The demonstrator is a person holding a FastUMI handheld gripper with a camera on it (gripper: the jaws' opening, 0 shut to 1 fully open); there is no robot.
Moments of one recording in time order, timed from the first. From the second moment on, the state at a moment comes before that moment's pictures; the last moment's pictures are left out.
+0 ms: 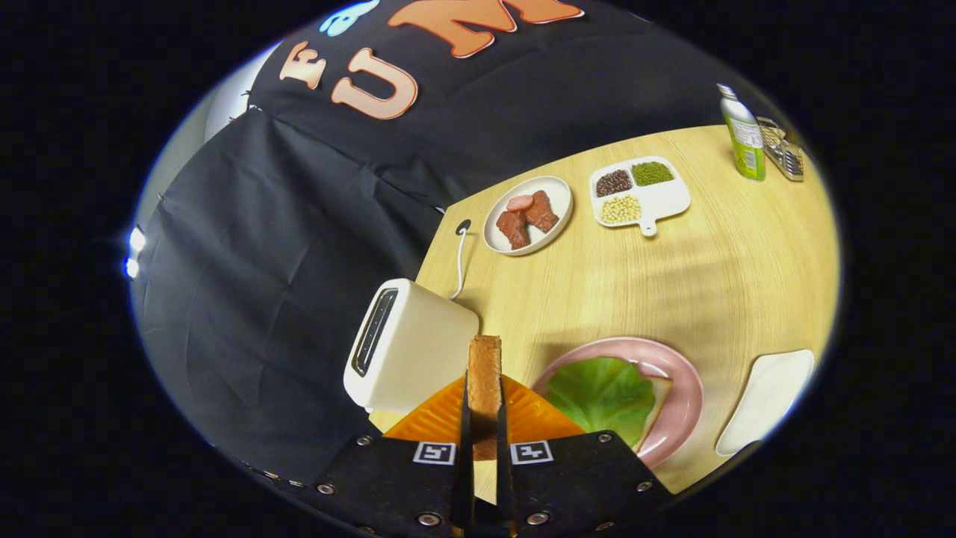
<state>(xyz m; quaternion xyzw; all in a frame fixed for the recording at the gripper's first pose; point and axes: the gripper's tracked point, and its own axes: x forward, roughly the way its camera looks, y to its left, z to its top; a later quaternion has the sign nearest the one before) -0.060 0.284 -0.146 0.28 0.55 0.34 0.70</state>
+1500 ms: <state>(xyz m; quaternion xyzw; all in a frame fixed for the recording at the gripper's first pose) -0.076 0.220 -0.257 0.21 0.54 0.31 0.75</state>
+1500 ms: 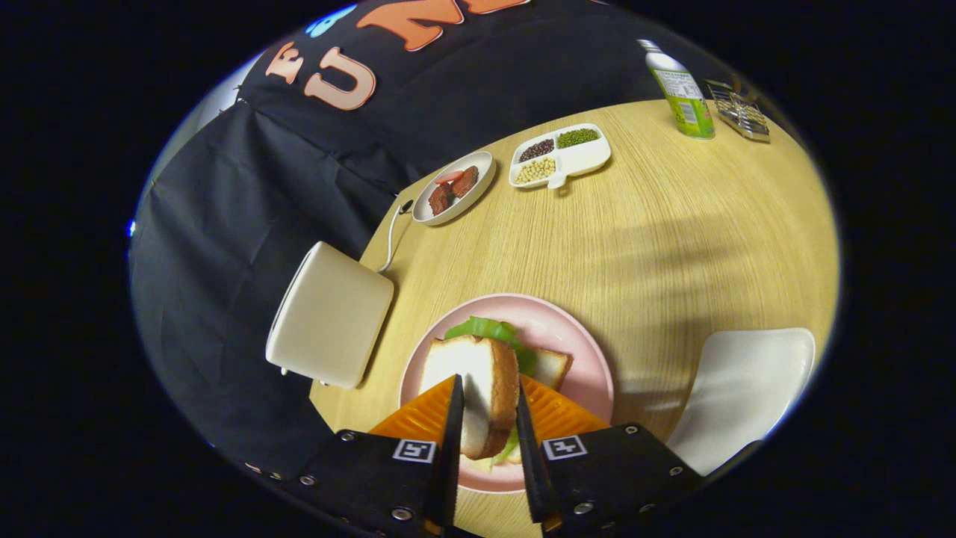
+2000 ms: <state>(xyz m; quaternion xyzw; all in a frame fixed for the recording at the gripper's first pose) -0.029 0.188 -0.193 0.15 0.39 0.29 0.86</state>
